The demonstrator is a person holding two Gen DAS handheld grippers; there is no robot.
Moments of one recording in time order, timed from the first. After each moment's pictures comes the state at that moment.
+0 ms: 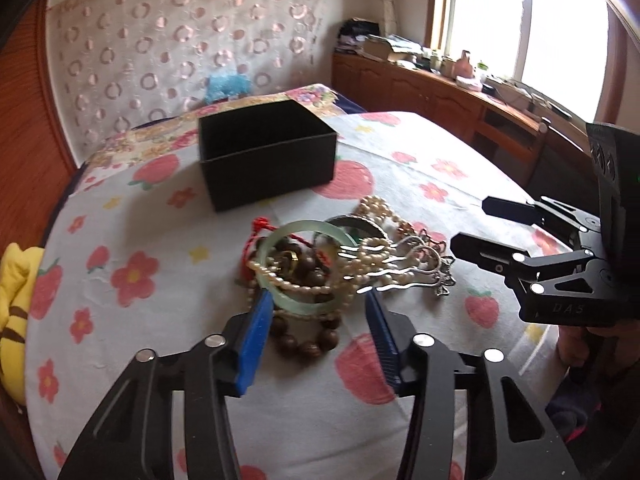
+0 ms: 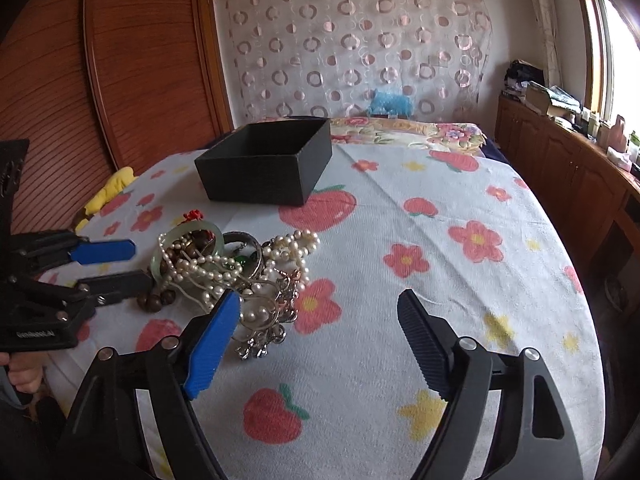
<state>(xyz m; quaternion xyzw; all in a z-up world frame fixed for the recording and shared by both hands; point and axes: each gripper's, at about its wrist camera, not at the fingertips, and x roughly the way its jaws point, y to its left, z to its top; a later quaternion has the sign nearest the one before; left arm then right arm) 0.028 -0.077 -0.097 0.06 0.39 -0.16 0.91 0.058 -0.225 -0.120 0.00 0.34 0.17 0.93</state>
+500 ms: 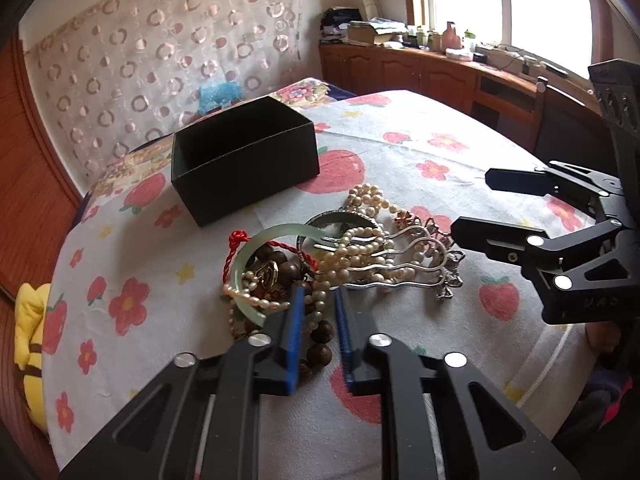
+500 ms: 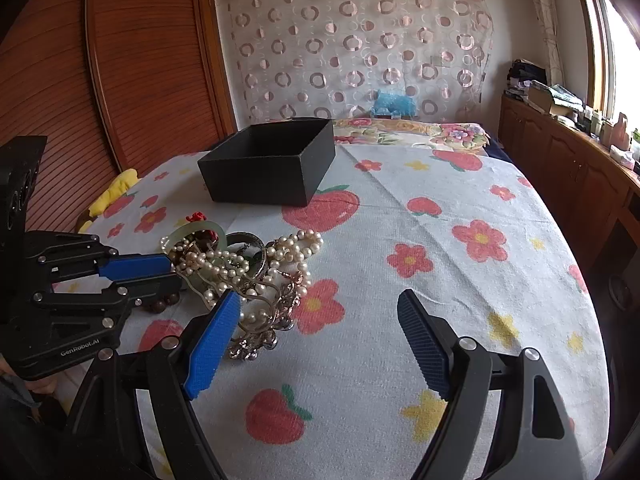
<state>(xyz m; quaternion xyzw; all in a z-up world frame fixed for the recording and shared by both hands) 0.033 -0.099 -0.107 0.13 0.38 -0.16 0.90 0.060 -0.224 -0.119 0.00 0.34 0.18 0.92</state>
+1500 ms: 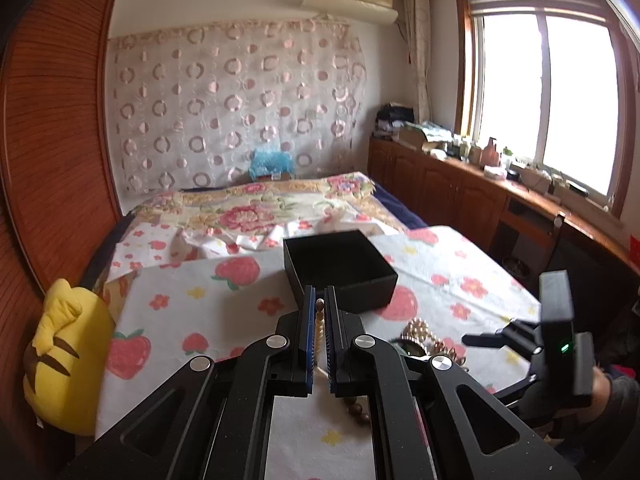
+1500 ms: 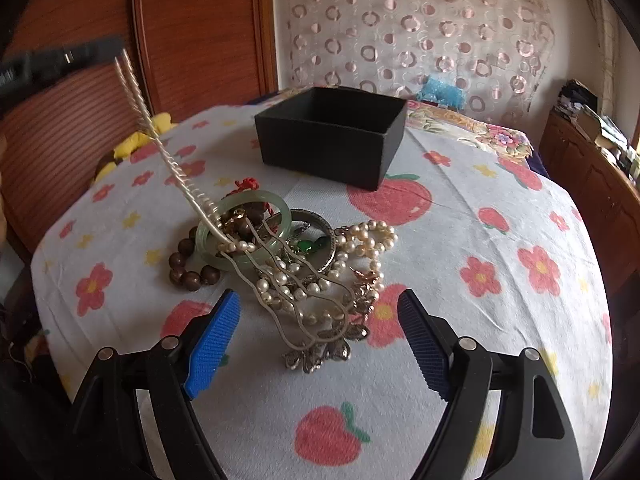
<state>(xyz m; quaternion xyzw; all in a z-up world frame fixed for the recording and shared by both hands) 0.012 -0.005 0.006 0.01 0.24 -0.11 0.96 0.074 -0.168 -0.125 -0.09 0.38 0.25 0.89</state>
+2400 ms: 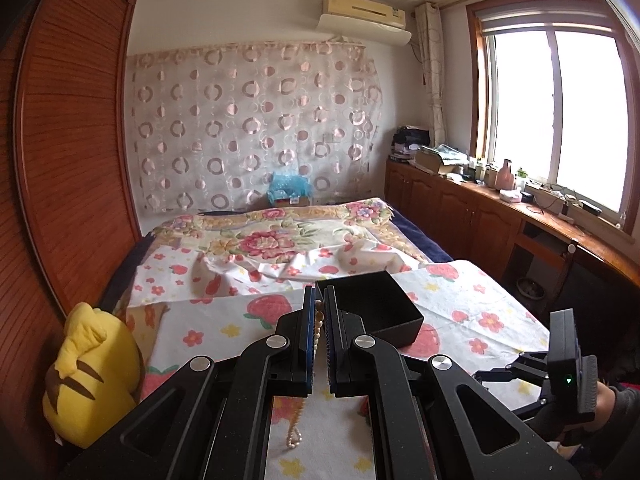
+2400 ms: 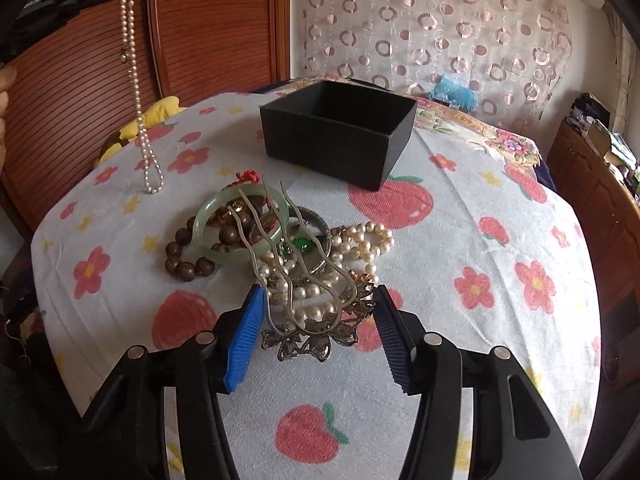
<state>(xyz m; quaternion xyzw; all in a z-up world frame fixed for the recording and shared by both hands) 0.020 0.017 0.041 0.01 0.21 -0.08 0.97 0.077 -0.176 -0.117 -0.12 0.38 0.26 0.88</state>
